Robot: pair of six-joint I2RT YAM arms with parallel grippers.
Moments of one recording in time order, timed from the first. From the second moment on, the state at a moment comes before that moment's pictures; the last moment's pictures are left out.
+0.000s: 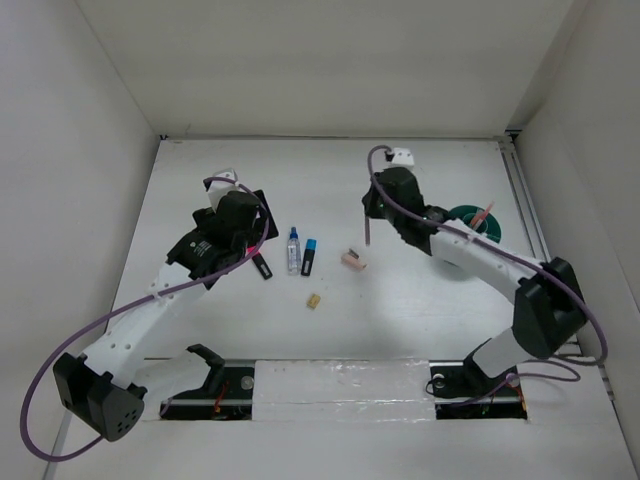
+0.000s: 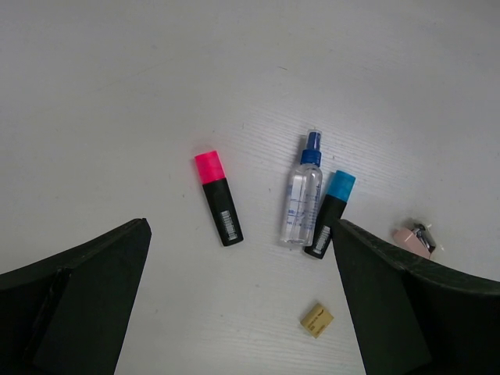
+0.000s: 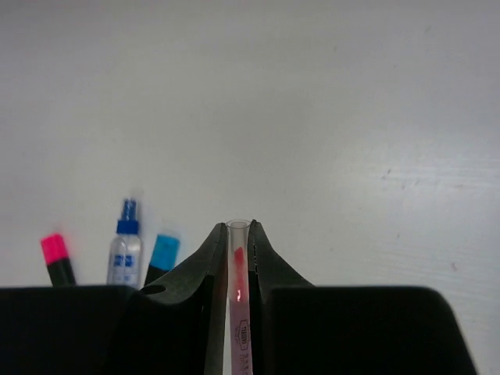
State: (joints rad) left arm -0.56 1.06 1.04 -0.71 -0.52 -0.65; right arm 0.66 1.58 1.15 -0.12 0.32 0.50
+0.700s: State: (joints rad) left arm -0.56 1.05 1.04 -0.69 -0.48 -0.61; right arm 0.08 0.98 0.70 0.38 0.44 0.28
